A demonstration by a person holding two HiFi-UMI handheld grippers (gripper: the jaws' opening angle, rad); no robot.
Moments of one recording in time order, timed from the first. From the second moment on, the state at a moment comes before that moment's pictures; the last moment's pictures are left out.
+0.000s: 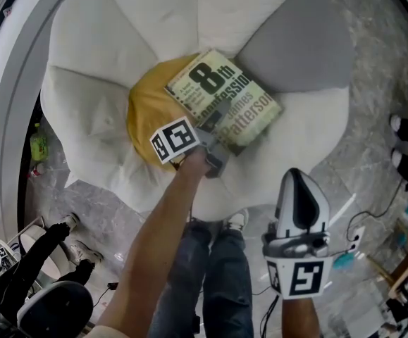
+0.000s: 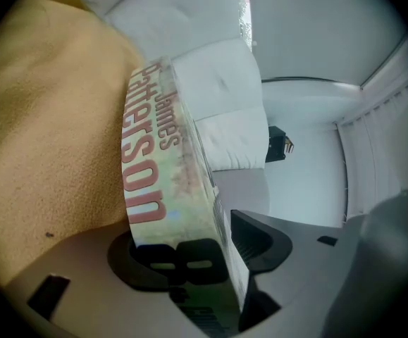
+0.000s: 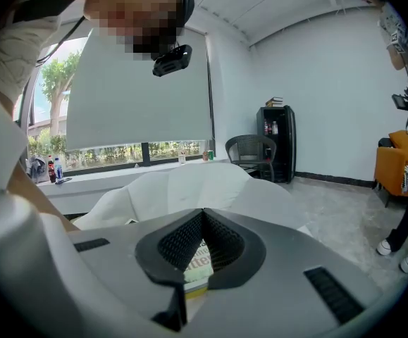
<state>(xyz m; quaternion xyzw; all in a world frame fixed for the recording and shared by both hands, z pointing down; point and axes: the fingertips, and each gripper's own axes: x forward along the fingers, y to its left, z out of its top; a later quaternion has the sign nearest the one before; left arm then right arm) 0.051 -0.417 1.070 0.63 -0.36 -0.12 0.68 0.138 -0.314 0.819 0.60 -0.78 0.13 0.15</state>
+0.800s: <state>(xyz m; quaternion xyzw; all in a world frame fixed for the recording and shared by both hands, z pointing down) 0.005 -0.355 0.983 0.60 -0.42 -0.10 0.67 0.130 -0.319 0.734 0.60 -0.78 0.12 0.12</state>
